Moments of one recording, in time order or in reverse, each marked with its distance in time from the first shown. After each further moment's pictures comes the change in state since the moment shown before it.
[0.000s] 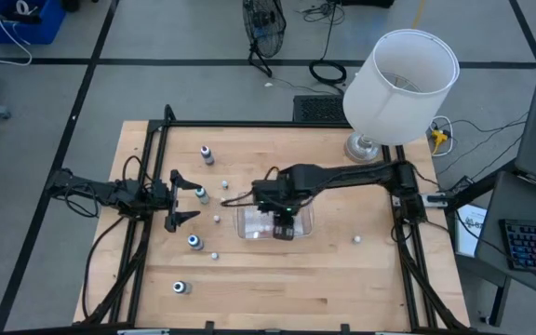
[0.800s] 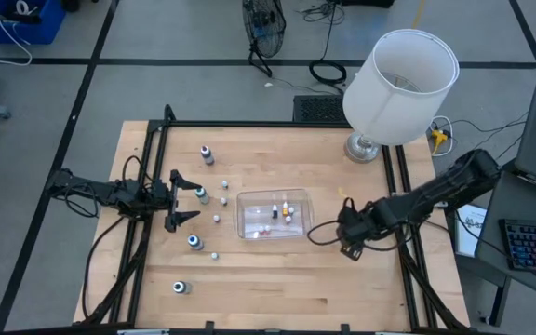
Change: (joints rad) left arm 0.000 0.000 0.000 0.000 0.000 0.000; right arm 0.350 -0.706 -1.079 0.260 0.180 0.768
